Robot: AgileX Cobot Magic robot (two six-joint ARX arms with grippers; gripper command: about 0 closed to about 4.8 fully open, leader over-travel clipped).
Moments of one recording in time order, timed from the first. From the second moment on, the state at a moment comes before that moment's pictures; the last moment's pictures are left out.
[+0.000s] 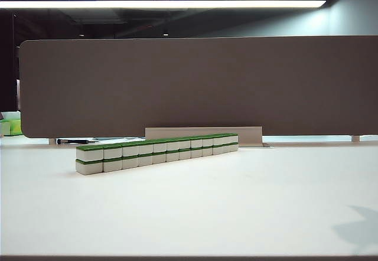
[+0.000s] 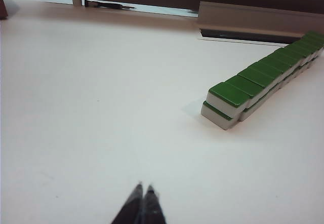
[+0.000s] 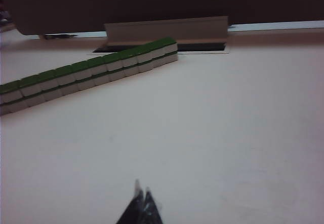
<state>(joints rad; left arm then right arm) 0.00 0.00 0.01 -0.17 0.08 -0.07 0.00 0.00 0.01 -0.12 -0.35 0.11</state>
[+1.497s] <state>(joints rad) 0.00 0.00 0.12 -0.17 0.29 -0.17 0.00 0.00 0.12 -0.12 -0.62 0.24</state>
